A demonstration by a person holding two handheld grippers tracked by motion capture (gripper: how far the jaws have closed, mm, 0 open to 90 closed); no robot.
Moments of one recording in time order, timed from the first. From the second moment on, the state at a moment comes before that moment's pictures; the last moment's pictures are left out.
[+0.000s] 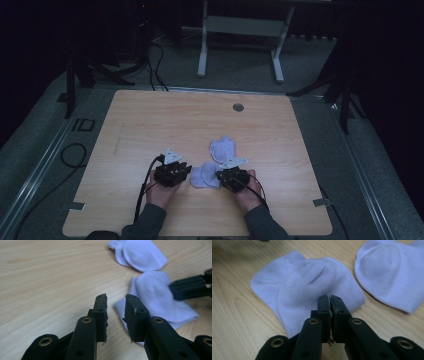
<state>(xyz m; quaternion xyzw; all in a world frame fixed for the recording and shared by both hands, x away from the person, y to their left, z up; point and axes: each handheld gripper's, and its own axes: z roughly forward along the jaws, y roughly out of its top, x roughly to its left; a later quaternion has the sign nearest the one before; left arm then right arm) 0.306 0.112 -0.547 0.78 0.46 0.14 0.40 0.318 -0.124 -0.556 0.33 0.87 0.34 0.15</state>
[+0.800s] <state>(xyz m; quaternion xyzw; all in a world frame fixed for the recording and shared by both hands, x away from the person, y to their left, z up) 0.304 0.094 -0.561 0.82 0.43 0.13 0.36 0.321 -0.096 -0.531 0.30 0.87 0.37 0.14</state>
